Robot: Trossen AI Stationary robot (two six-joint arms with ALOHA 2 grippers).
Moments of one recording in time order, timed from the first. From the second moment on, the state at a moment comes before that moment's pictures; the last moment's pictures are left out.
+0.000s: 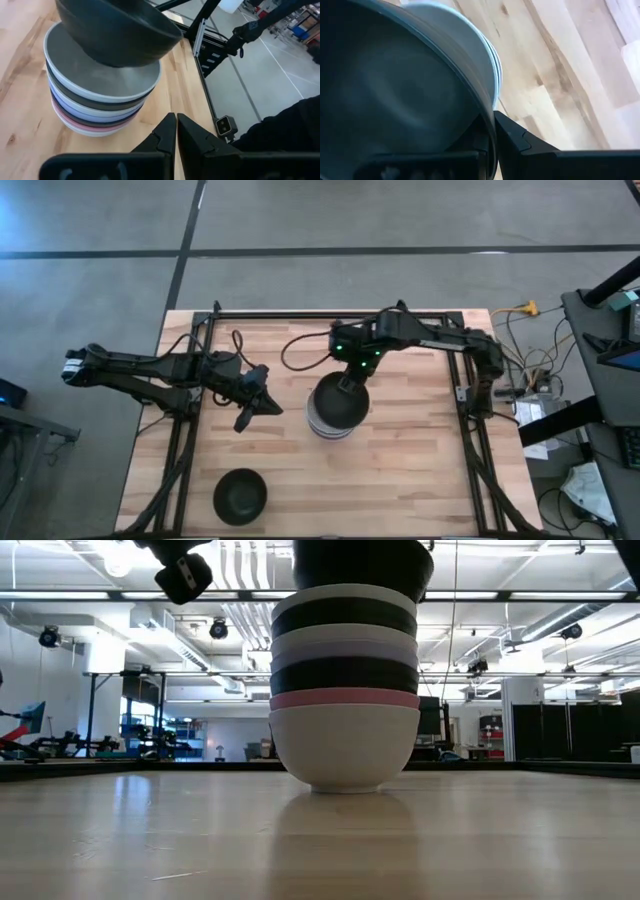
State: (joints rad) left arm -0.06 0.97 0.86 -0.33 0.26 -0.36; right arm -0.10 1.89 1.99 -1.42 -0.14 0.38
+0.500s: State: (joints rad) left arm -0.06 0.97 0.86 -0.33 0.26 -0.44; right arm -0.12 2.10 2.16 -1.50 -0.19 0.21
